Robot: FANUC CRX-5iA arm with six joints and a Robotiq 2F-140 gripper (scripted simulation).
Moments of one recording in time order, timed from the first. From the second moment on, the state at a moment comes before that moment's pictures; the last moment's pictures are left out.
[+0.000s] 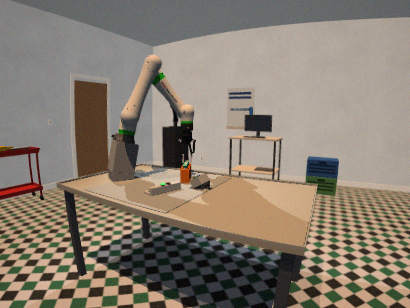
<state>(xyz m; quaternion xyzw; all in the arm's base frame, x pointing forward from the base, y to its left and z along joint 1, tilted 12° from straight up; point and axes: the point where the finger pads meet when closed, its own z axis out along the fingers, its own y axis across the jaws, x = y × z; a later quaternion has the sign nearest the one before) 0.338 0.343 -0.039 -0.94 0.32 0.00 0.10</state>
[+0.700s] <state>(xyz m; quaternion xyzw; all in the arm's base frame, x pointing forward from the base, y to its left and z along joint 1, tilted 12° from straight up) 0.338 0.343 -0.040 -0.94 0.33 0.01 0.10</state>
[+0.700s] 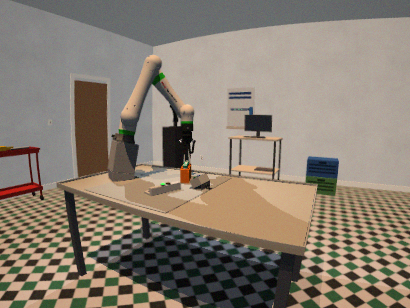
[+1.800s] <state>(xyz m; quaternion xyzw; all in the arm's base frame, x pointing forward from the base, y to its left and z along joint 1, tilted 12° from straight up) 0.338 0.343 -0.040 -0.84 0.54 0.03 0.10</state>
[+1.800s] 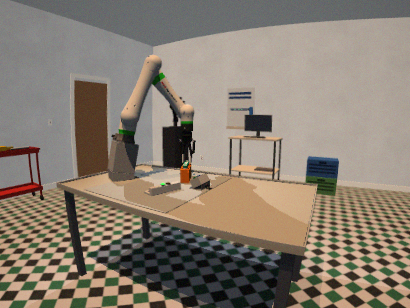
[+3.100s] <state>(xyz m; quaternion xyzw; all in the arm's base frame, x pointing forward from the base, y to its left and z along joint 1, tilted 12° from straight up) 0.368 0.293 -0.001 -0.94 0.33 -0.01 0.10</state>
